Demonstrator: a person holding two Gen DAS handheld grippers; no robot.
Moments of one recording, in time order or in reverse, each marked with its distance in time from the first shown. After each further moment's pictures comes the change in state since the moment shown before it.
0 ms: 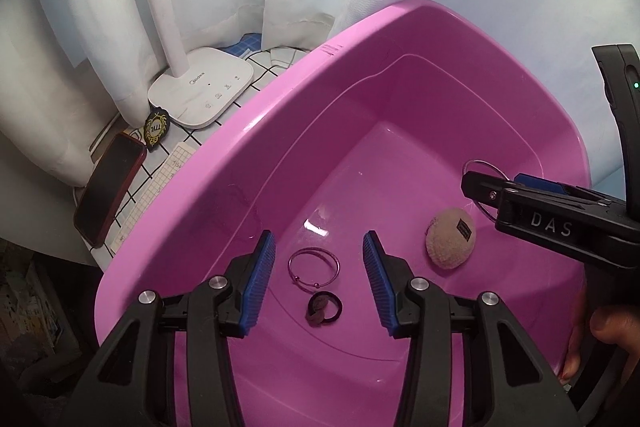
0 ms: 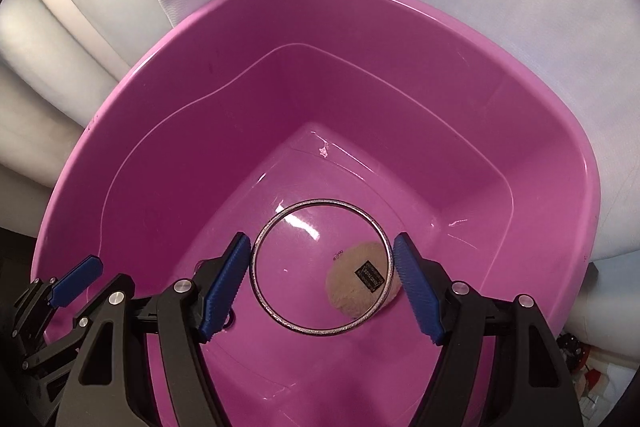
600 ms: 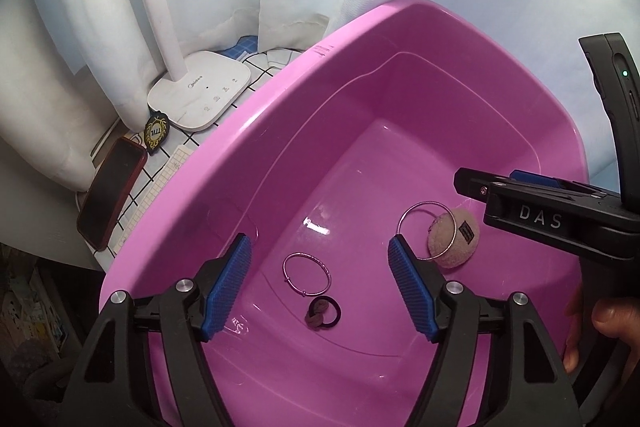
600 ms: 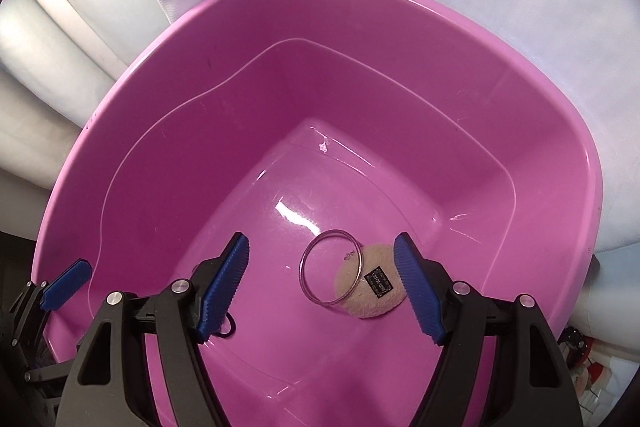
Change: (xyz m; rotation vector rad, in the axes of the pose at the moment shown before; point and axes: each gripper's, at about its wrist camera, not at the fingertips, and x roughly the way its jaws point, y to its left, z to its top) left arm -0.003 -0.003 0.001 0.020 -0.001 0.004; right arm -0.002 0.007 0.000 0.012 0.004 -0.005
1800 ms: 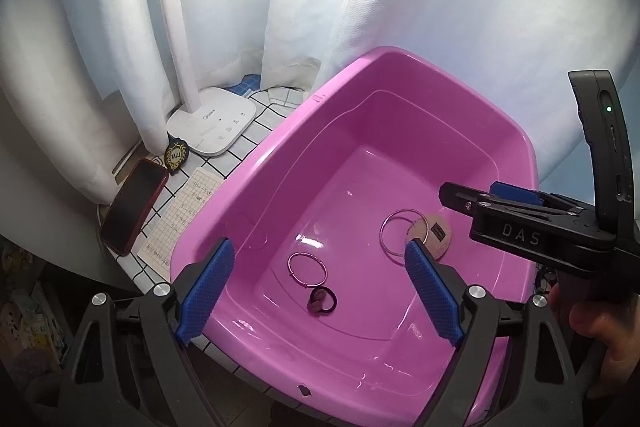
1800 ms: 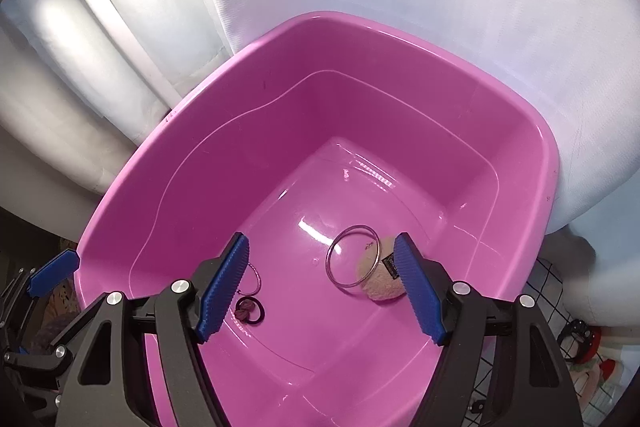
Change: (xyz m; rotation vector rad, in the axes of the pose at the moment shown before) left arm -0.070 0.001 -0.019 0.020 -0.127 -0.039; right arm -0.057 0.002 -0.043 -0.011 -0.147 0.071
